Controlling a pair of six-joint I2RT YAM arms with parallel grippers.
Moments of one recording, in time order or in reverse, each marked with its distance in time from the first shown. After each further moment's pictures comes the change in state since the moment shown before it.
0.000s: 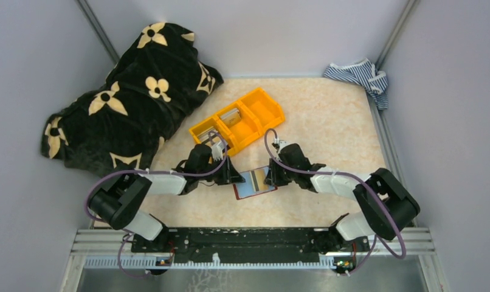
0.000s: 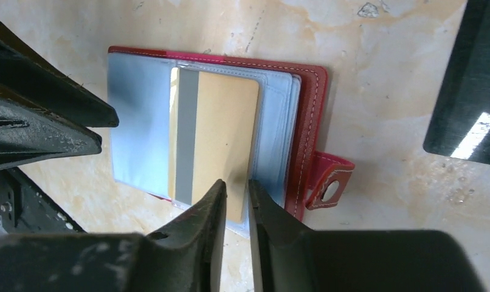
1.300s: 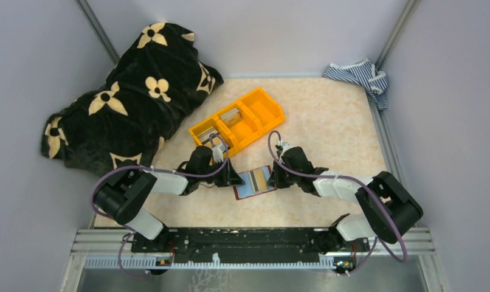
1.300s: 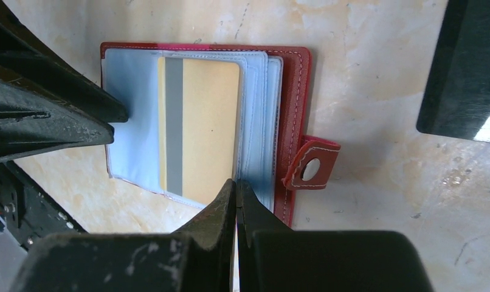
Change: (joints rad) left arm 0.000 0.053 -0.021 0.036 0.003 0.009; right arm -0.006 -0.042 -0.060 0.032 0.016 0.028
